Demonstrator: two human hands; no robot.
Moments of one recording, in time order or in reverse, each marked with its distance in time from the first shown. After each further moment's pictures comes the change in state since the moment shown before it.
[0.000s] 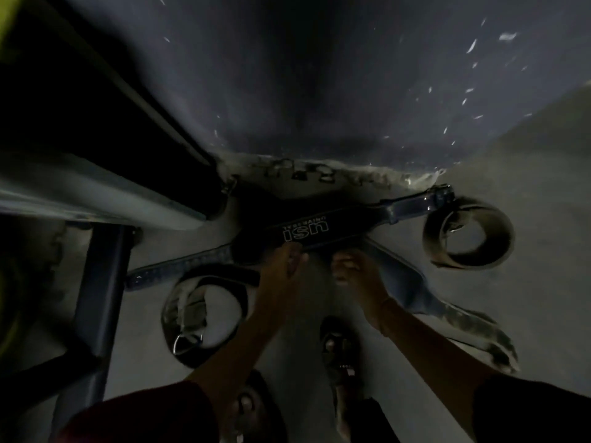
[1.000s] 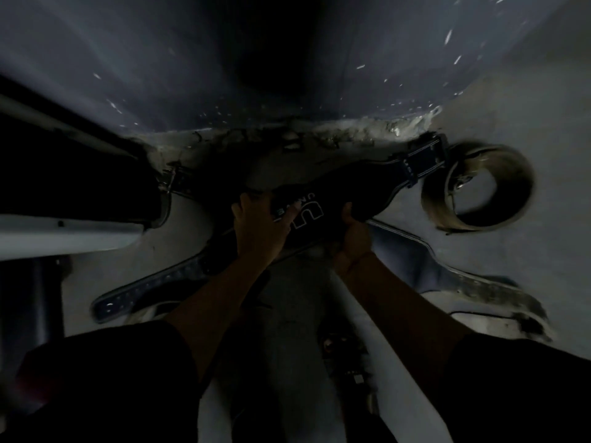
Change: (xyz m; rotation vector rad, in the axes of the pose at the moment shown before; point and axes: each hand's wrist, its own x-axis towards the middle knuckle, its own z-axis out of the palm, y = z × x) left_hand 0.146 -0.020 0.069 0.474 0.001 0.068; right_hand 0.152 0.056 0.008 0.929 0.325 0.212
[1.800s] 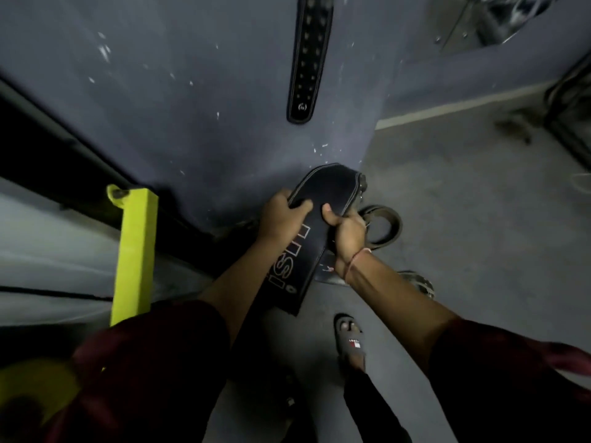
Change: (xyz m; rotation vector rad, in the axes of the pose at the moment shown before) left_hand -0.318 0.264 -0.376 -0.383 -0.120 0.251; right_hand -0.555 -0.183 0.026 0.016 -0.186 -0.431
